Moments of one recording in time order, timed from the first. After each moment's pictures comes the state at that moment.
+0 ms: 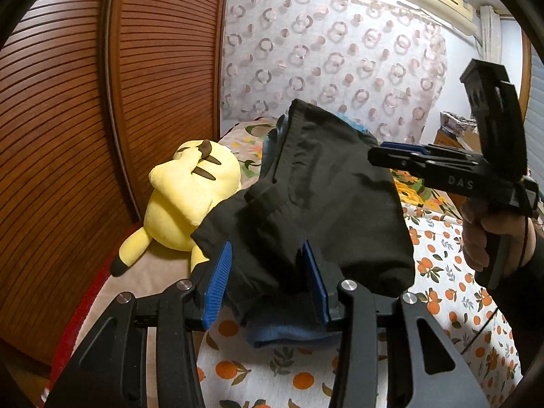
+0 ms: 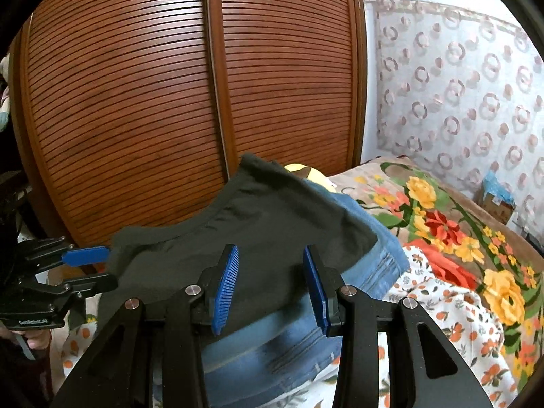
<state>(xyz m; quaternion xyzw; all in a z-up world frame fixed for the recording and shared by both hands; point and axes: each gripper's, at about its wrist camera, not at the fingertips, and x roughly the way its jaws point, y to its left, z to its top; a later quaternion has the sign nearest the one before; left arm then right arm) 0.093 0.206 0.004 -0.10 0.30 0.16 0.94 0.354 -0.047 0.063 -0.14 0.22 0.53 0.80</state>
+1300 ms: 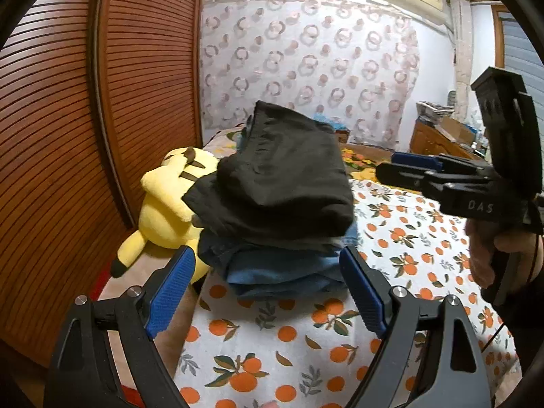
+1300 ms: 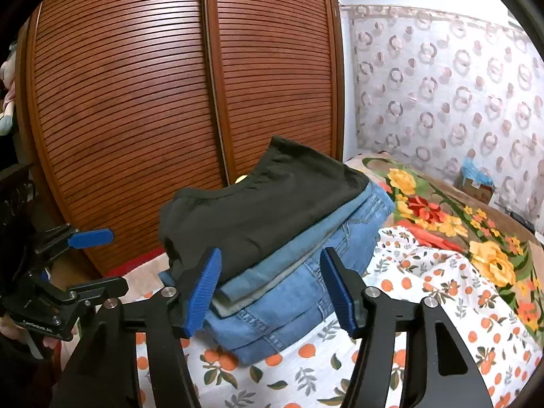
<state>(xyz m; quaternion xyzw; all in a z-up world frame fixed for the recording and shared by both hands) 0.043 0.171 0.009 -0.07 0.29 0.11 0.95 0.266 -0.096 0.064 -0.11 0.22 0.50 0.83</state>
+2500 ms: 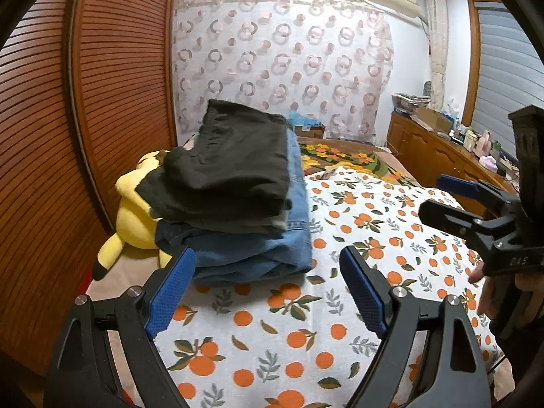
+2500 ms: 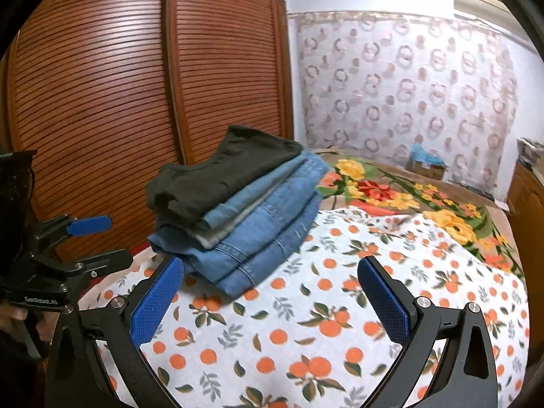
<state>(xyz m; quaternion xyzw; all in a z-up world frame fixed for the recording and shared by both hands) 0.036 0.122 0.006 -0.05 0.29 0.07 0.95 0.191 -0.183 0.052 -0.08 0.21 0.40 0.89</state>
